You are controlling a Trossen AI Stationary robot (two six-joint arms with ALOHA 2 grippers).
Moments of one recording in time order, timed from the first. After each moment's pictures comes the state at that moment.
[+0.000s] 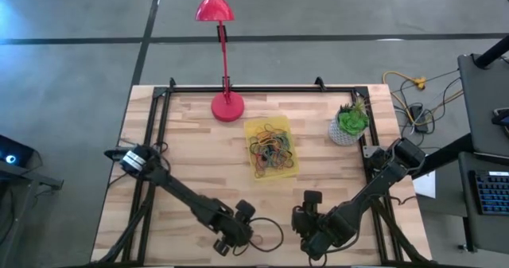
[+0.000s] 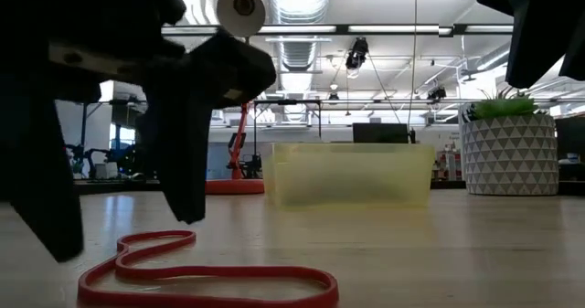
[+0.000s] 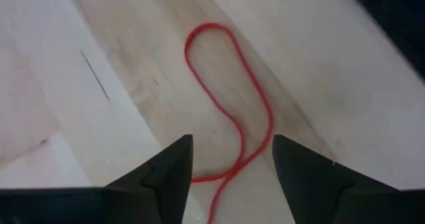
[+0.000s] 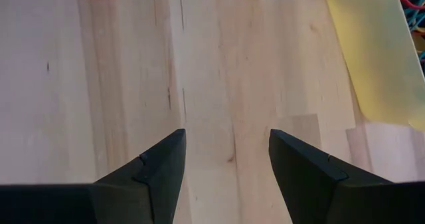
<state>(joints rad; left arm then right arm) -0.58 1.98 1.33 -0.39 -0.04 0.02 0.75 1.87 1.39 -0.91 0.44 0.83</state>
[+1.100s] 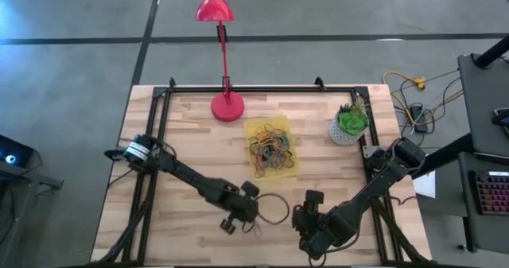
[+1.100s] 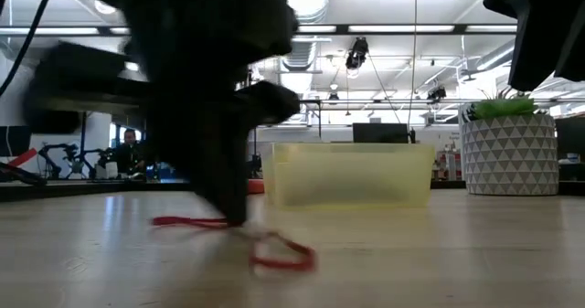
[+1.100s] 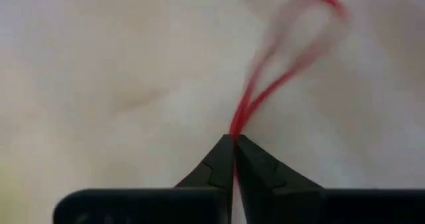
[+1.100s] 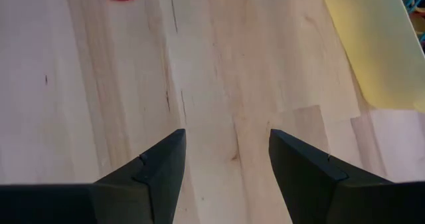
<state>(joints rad) -0.40 1.95 1.24 -0.36 -0.02 0.17 0.75 1.87 1.39 -0.91 0.44 0.91</state>
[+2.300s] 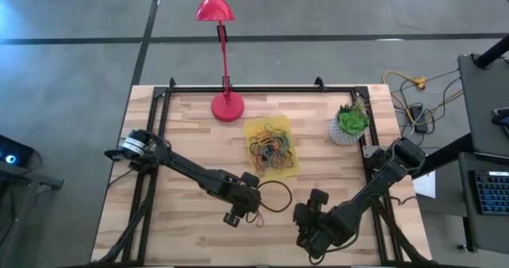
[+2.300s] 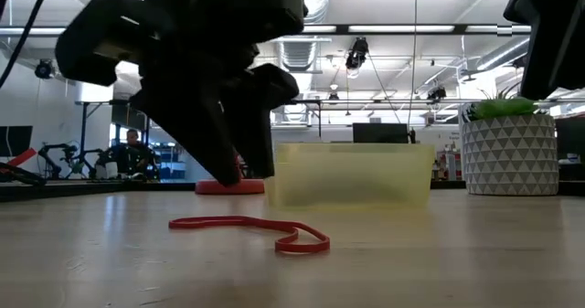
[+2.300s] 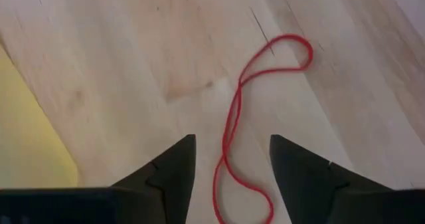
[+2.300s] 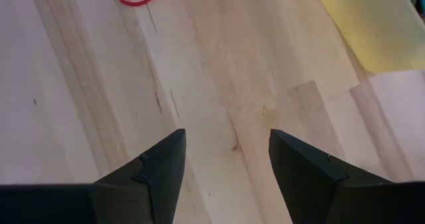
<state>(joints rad) -0.36 1.89 1.28 -0.45 -0.01 0.09 0.75 1.87 1.38 -0.94 0.44 1.10</state>
